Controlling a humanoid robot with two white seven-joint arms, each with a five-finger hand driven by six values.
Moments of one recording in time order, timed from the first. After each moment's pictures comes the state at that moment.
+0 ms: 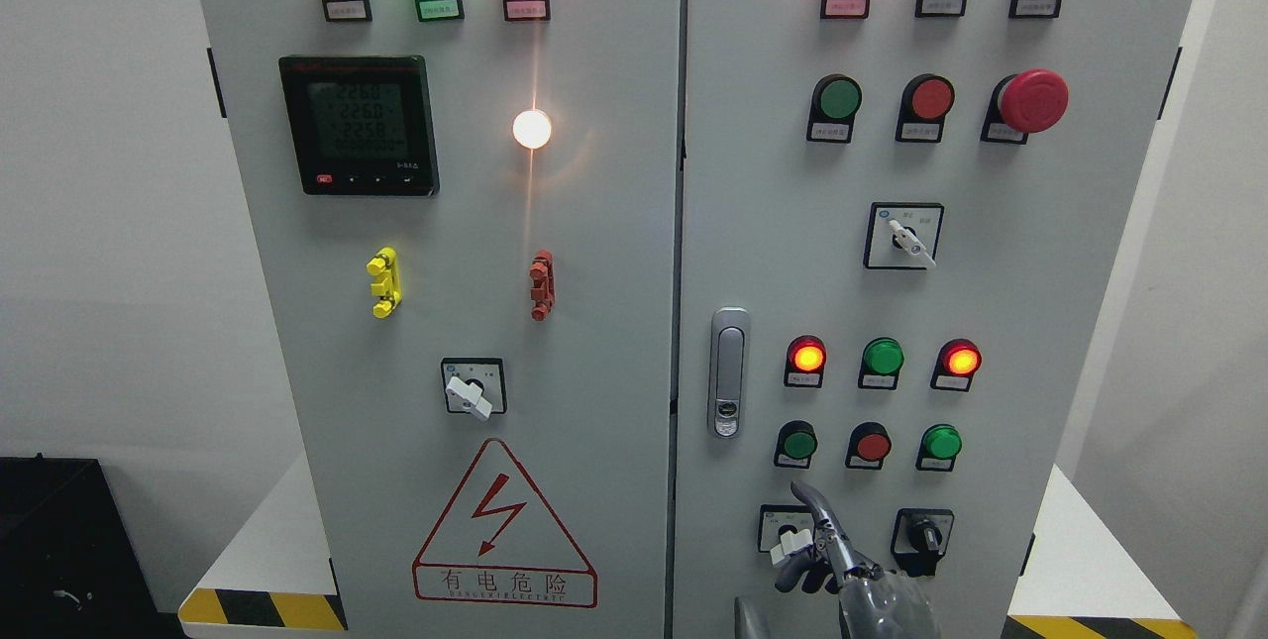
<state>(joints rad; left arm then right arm) 0.00 -0.10 -0.10 -0.07 0.07 -0.06 0.01 0.00 0.12 0.17 -2.02 1.03 -0.04 -0.07</state>
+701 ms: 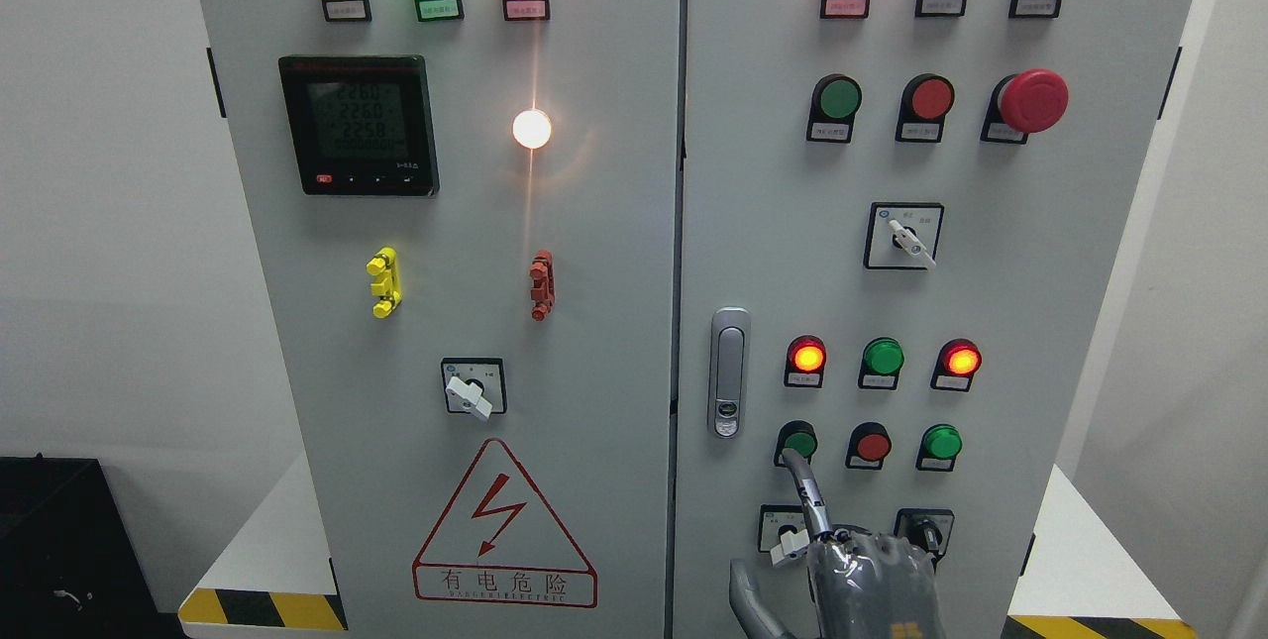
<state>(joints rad) 0.00 -0.10 -0.10 -0.07 0.07 -0.06 0.01 -0.11 0.12 0.22 -1.91 1.41 0.08 -0.13</state>
